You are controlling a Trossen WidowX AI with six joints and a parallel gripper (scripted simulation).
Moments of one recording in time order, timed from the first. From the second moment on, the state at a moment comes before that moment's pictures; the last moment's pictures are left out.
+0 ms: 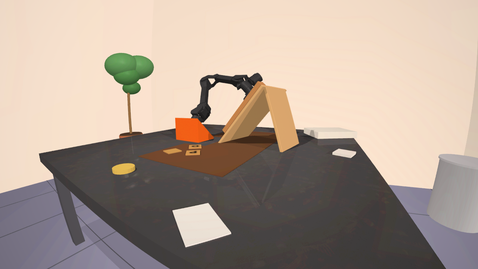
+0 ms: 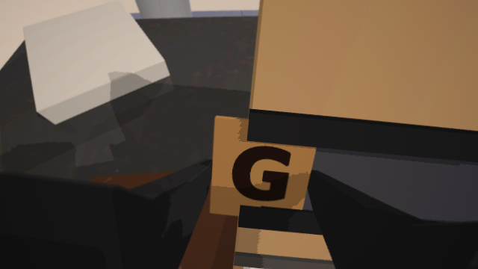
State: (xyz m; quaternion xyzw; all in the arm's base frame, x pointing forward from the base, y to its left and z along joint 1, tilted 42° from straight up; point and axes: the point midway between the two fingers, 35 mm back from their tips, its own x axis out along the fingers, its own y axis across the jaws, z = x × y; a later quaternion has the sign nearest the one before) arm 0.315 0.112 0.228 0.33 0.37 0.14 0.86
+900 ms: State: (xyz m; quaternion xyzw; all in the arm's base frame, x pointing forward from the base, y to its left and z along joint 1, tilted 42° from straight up) arm 0.315 0.103 0.219 0.33 0.37 0.13 0.86
